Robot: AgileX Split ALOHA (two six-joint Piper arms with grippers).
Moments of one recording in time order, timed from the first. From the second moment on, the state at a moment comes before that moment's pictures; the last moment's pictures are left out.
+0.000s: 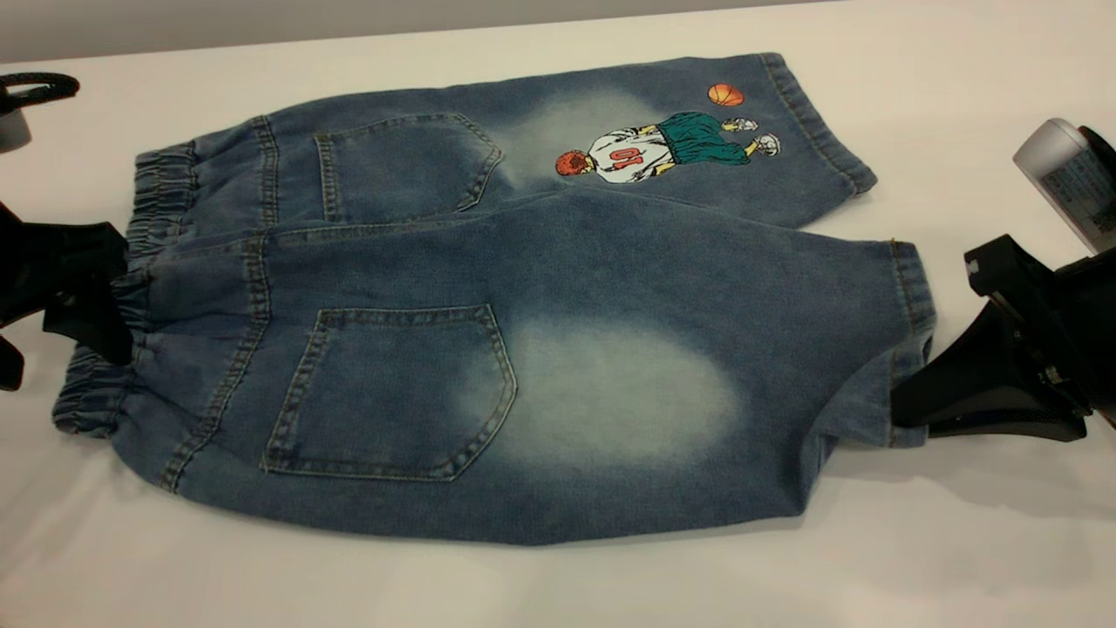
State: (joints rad) left arm 0.00 1.85 -0.66 -0.09 0.25 -0.15; right arm -0.05 2.09 -0.49 1.72 0.77 -1.57
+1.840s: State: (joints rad) left arm 0.00 1.76 -0.66 -0.13 0.29 -0.11; right arm -0.05 2.04 -0.49 1.75 0.86 -1.57
